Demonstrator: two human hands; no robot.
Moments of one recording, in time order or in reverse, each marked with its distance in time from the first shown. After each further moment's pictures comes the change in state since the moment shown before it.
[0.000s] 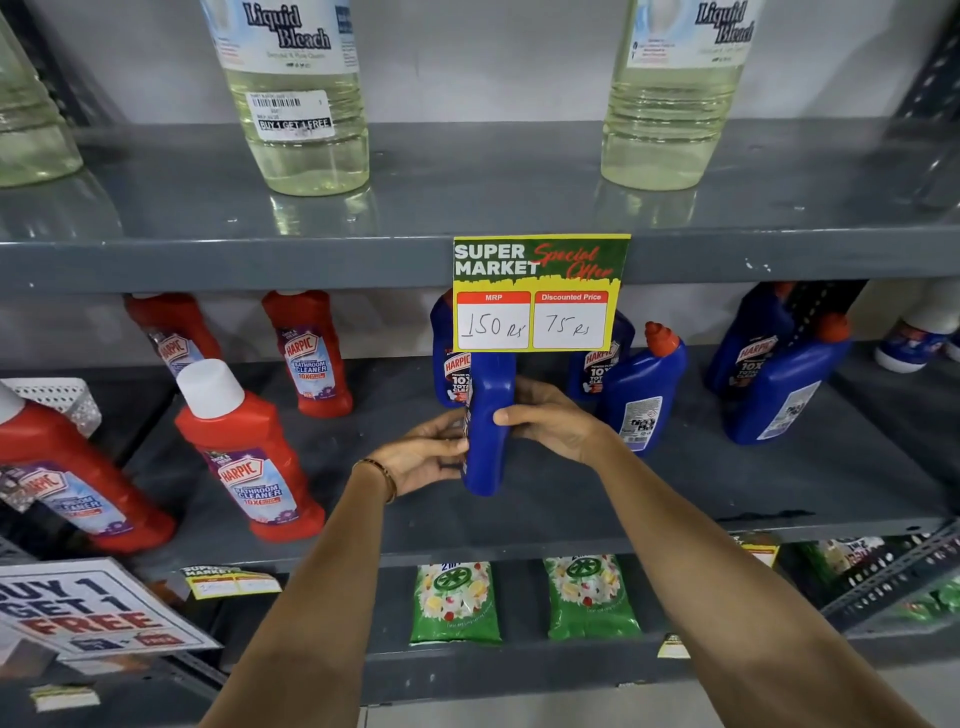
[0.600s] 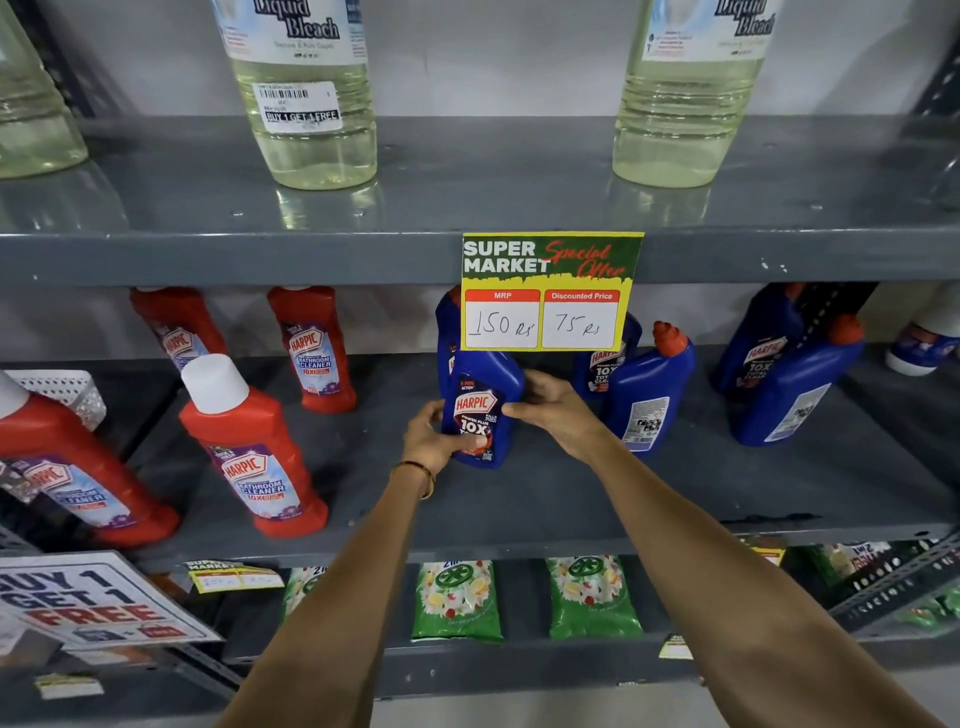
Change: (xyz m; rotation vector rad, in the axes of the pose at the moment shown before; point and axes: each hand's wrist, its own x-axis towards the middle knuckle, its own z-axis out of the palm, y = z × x) left_hand 0.022 -0.015 0.012 0.287 0.671 0.210; right_hand 0.006 0.007 -0.001 -0.145 0.249 -0.074
